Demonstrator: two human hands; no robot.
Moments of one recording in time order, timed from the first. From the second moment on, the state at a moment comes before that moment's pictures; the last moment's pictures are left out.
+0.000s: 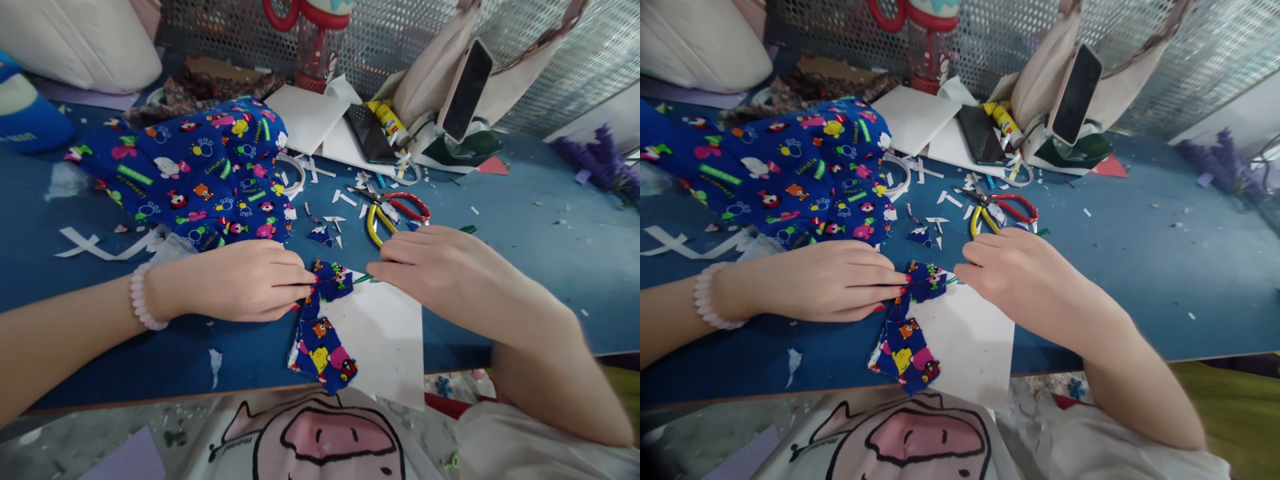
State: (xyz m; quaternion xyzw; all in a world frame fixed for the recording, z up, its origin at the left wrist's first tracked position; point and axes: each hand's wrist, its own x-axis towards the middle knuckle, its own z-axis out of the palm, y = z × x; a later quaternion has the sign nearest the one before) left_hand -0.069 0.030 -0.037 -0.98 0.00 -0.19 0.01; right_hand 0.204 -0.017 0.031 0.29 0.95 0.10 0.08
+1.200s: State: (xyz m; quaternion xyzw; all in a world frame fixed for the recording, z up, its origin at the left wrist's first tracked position) left_hand -0.069 0.029 -0.036 -0.98 -0.01 -0.20 0.01; right_hand 0.200 -0.009 0.020 0.29 0.95 0.05 0.10
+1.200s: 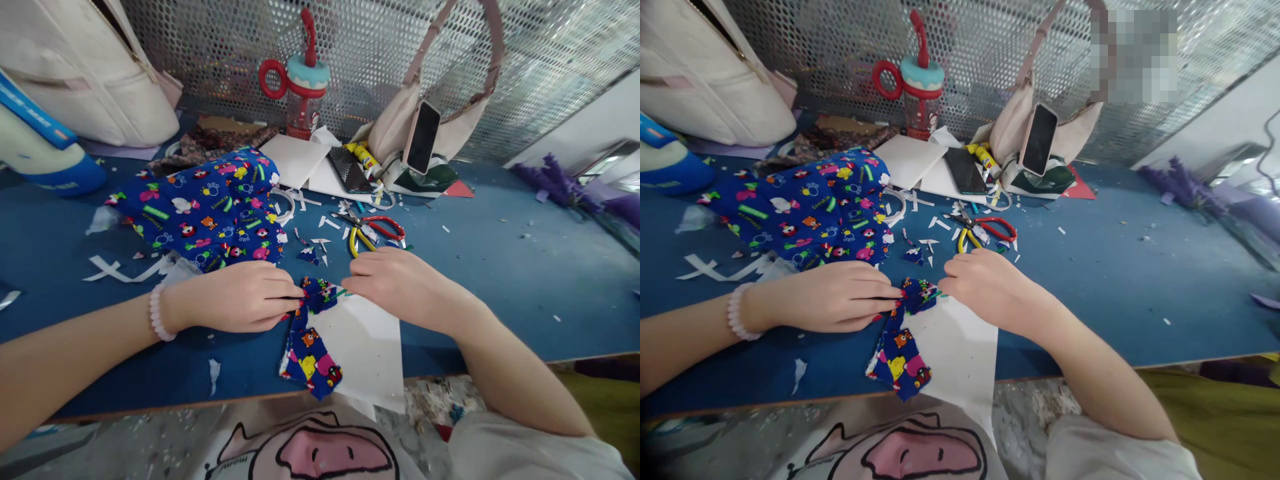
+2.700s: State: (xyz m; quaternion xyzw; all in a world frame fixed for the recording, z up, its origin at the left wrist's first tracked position) left_hand -0.068 0.030 -0.035 -0.98 0.00 -0.19 0.01; right_hand 0.204 -0.007 0.027 0.34 0.93 0.01 0.16
